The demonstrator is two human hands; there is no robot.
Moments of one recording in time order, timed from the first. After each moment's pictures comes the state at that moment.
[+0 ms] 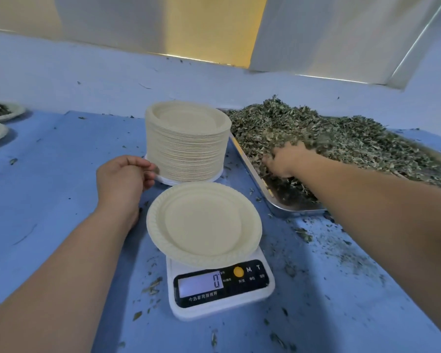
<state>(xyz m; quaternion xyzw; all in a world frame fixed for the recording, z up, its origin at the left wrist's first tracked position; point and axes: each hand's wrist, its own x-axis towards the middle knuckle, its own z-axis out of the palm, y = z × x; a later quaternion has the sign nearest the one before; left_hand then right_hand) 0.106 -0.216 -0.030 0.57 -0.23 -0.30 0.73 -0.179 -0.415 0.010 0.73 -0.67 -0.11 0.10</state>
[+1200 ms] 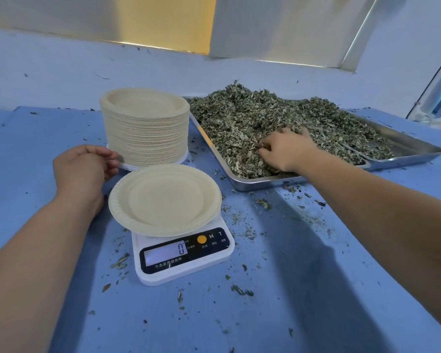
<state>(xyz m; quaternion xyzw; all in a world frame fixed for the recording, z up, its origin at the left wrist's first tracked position) 0.105 -0.217 -0.031 0.56 -0.22 -0.31 0.73 -0.251 -0.329 0.024 0.78 -0.61 0.02 0.12</state>
